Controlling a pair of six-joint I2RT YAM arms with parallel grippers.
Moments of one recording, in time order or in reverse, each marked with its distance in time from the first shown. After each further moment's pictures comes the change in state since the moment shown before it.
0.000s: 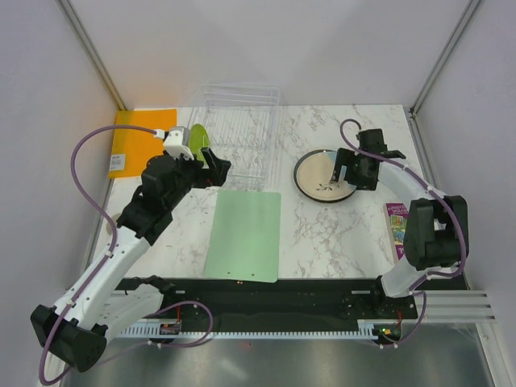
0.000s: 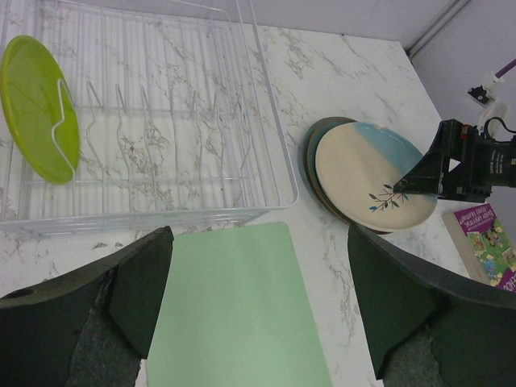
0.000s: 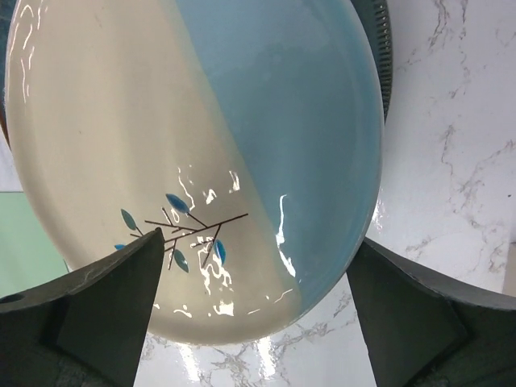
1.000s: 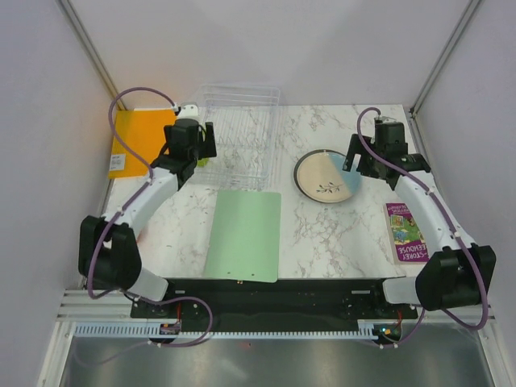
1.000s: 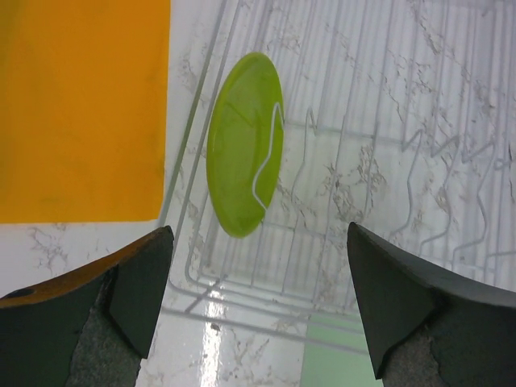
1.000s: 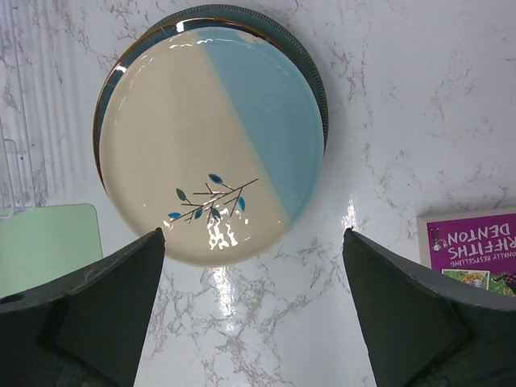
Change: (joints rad) left arm 0.151 0.537 0.212 0.053 -0.321 0.219; right arm 0.026 -0.280 0.042 -0.095 0.141 -0.010
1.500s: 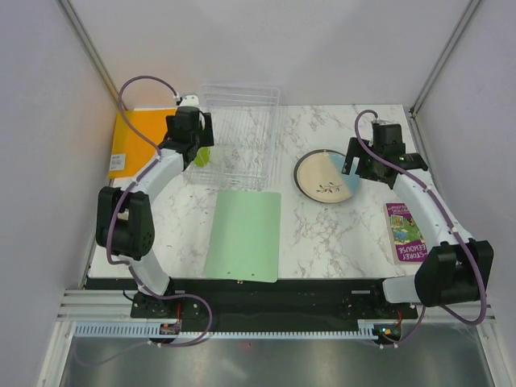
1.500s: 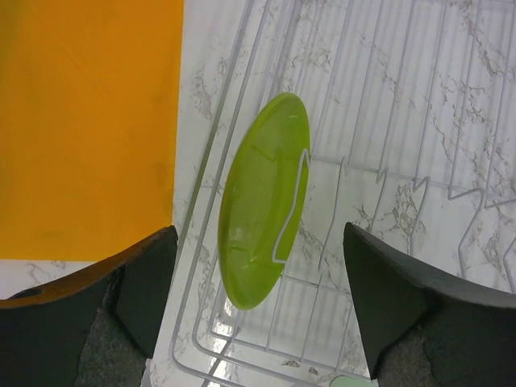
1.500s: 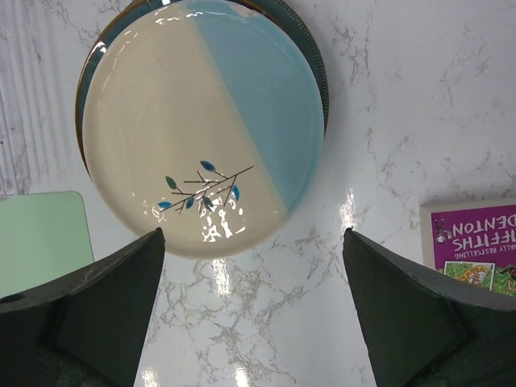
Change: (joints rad) left arm 0.073 0.265 0.201 0.021 0.009 0.043; right arm 0.000 0.008 -0.005 -0.024 -0.010 -0.008
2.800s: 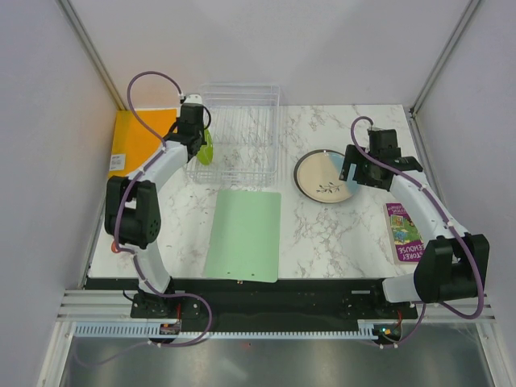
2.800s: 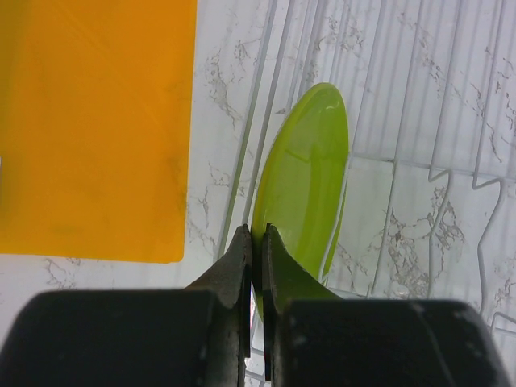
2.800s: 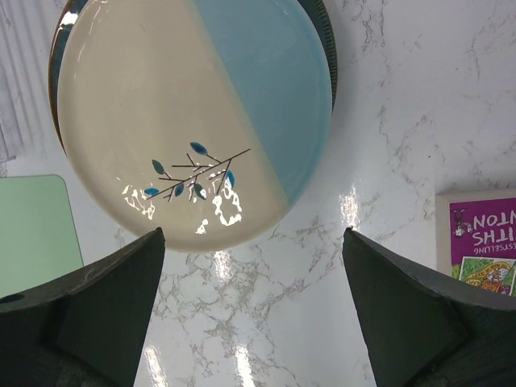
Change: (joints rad) left arm 0.008 0.125 0.115 -0.087 -0.043 0.018; right arm 0.000 0.028 -0.060 0.023 -0.028 0.000
